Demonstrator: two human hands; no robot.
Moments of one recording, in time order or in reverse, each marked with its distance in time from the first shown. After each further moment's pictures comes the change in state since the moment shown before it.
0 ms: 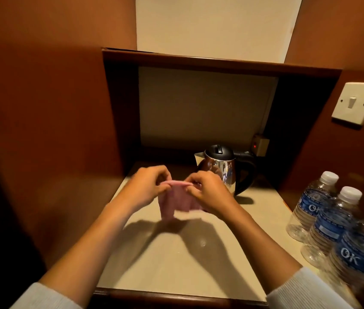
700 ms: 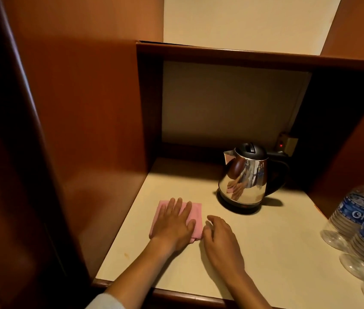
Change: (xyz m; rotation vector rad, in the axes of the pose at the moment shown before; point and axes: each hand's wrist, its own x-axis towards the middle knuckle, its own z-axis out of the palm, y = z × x) left_hand -0.043 -0.070 0.095 0.484 -0.329 -0.149; right_hand -0.069 -0.003 0.131 0.120 0.083 0.417
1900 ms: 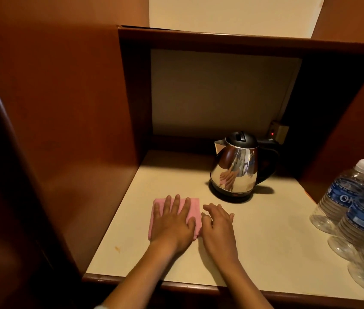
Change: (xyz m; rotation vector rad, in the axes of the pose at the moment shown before) left_hand -0.014 0.028 0.012 -0.012 0.025 -0.054; right_hand -0.003 0.001 -0.007 0.186 0.087 0.054
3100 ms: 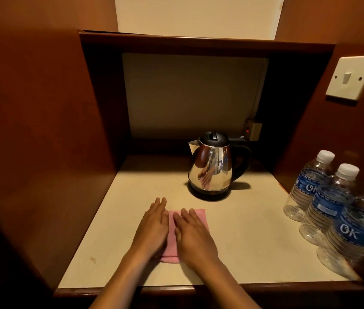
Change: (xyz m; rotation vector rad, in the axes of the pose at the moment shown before) left_hand -0.008 0.008 -0.009 -0.604 0.110 -0.016; right_hand -0.009 -0.004 -0.012 -0.408 -0.328 -0.128
